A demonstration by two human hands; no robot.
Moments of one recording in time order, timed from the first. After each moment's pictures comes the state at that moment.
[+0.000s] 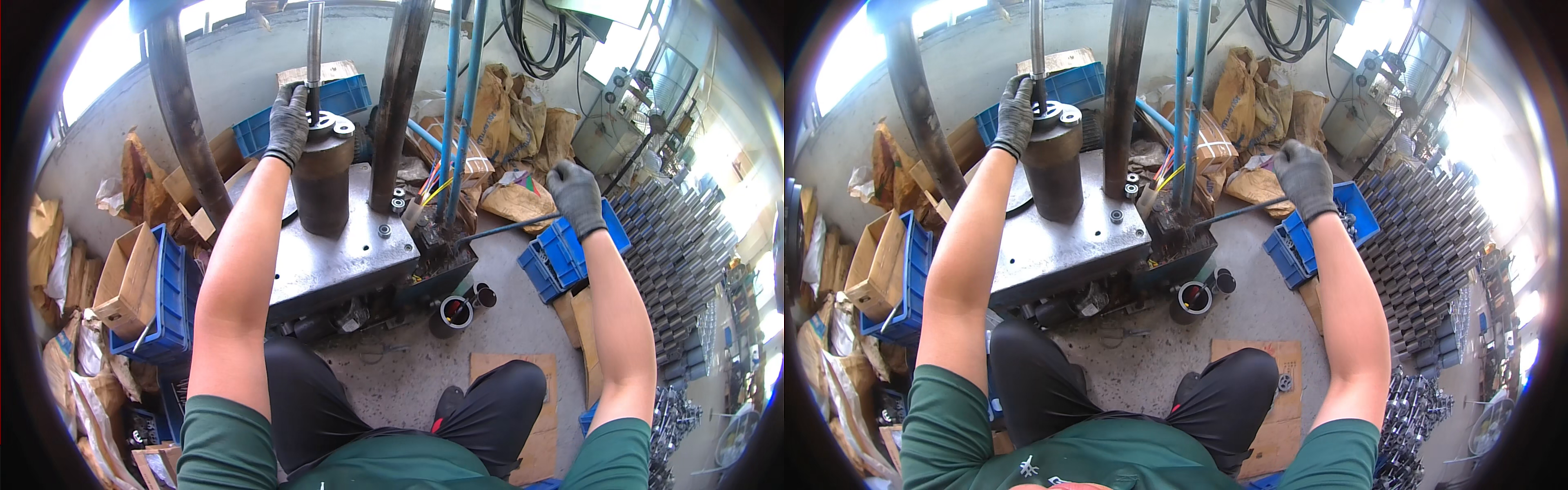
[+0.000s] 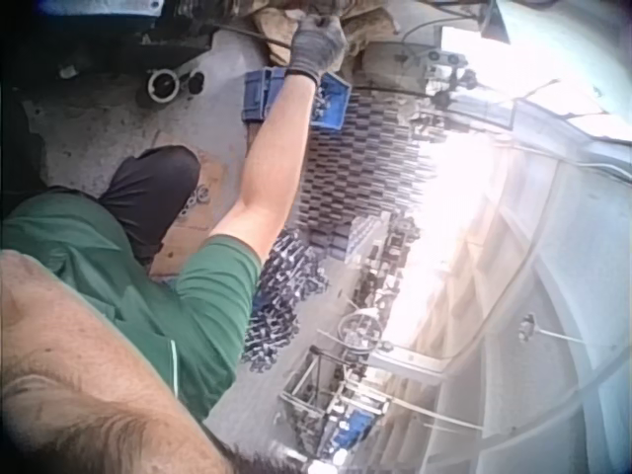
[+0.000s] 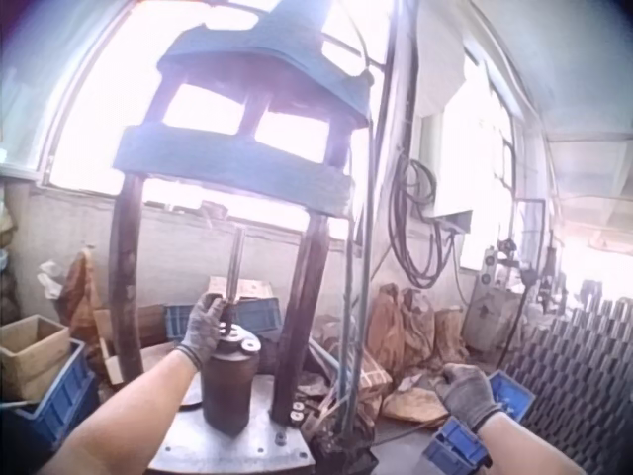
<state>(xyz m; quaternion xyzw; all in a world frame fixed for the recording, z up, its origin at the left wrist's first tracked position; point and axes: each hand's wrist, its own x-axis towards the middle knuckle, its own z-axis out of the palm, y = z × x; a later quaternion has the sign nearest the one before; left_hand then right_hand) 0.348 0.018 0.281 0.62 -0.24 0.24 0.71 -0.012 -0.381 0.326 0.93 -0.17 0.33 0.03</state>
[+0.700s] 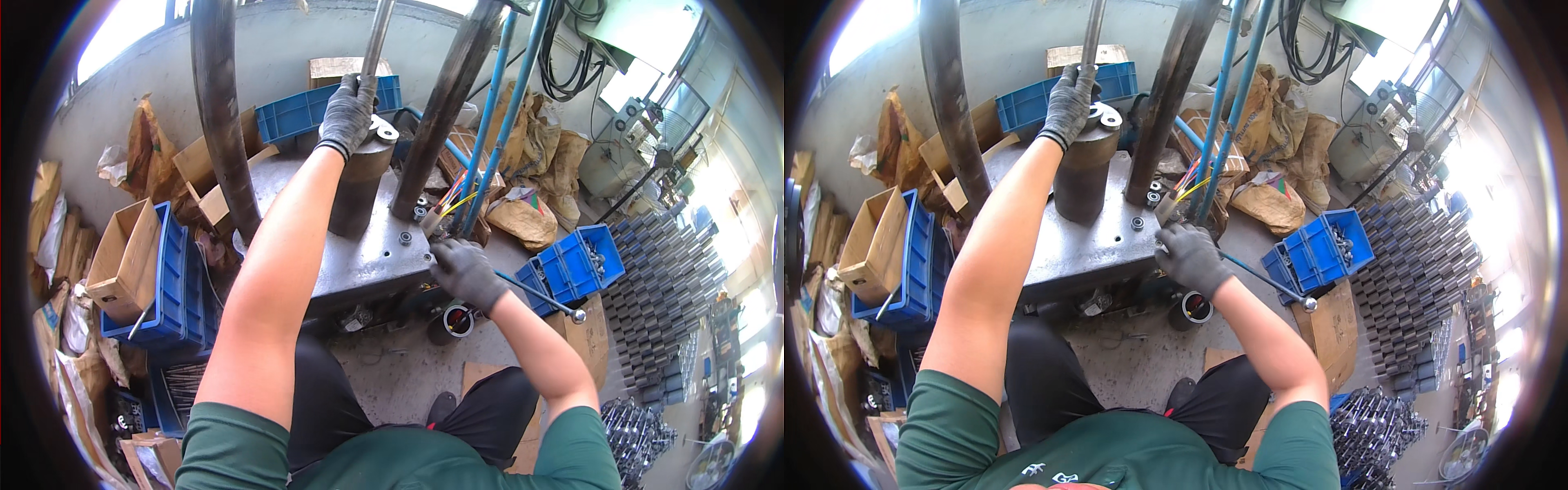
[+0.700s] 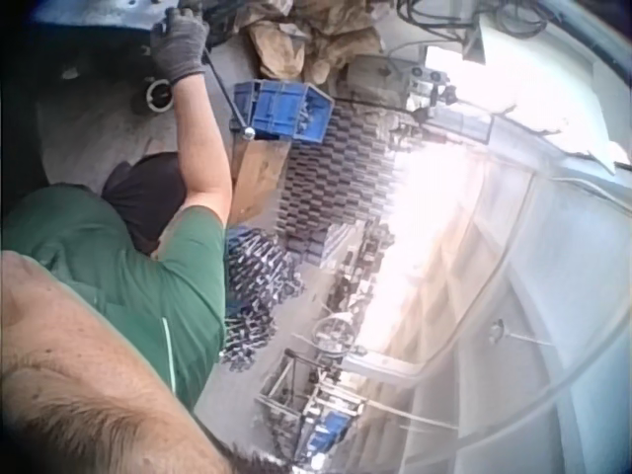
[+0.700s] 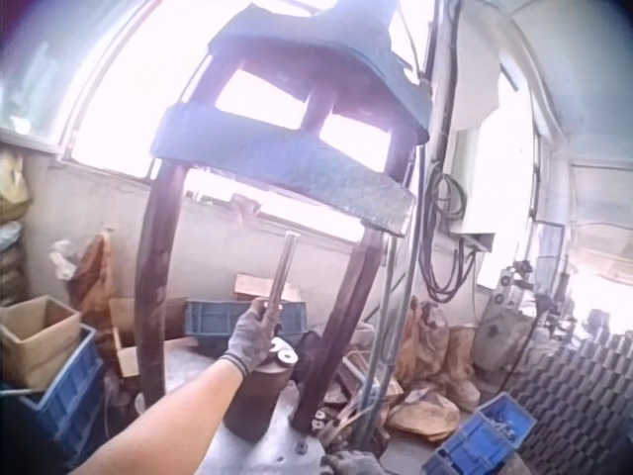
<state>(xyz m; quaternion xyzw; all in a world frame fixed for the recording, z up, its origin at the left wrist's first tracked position) 0.332 -0.002 0.297 0.68 -0.22 0.17 0.68 0.039 -0.196 0.193 0.98 0.12 0.15 -0.03</state>
